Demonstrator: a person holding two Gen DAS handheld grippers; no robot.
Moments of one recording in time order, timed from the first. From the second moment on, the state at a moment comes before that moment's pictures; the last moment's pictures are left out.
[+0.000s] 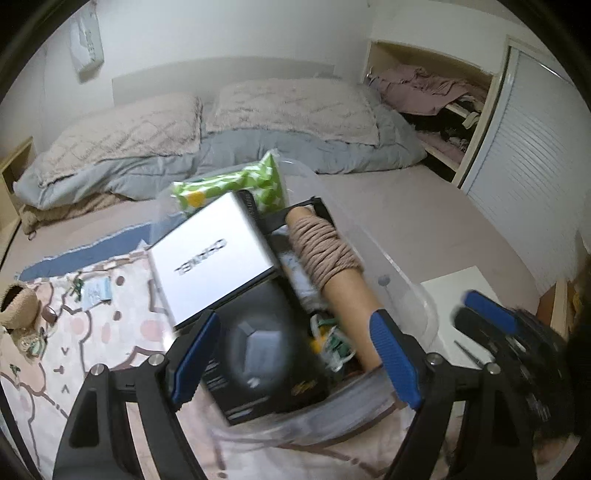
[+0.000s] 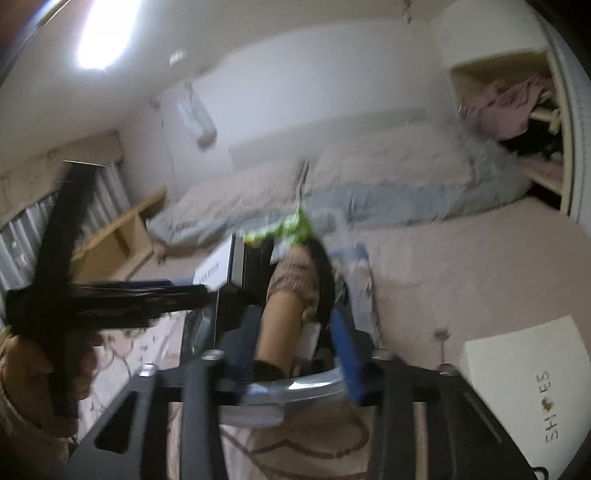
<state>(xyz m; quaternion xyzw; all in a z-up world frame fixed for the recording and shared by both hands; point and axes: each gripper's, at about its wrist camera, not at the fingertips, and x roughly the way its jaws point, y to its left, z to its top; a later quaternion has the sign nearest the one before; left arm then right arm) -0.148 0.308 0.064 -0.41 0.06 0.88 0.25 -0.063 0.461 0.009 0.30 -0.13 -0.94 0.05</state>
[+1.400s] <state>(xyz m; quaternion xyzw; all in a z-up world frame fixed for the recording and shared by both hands) -0.095 0.201 0.039 -0.32 0.06 0.91 0.27 -0.047 0.389 0.014 0.26 -0.11 -0.96 -0.02</state>
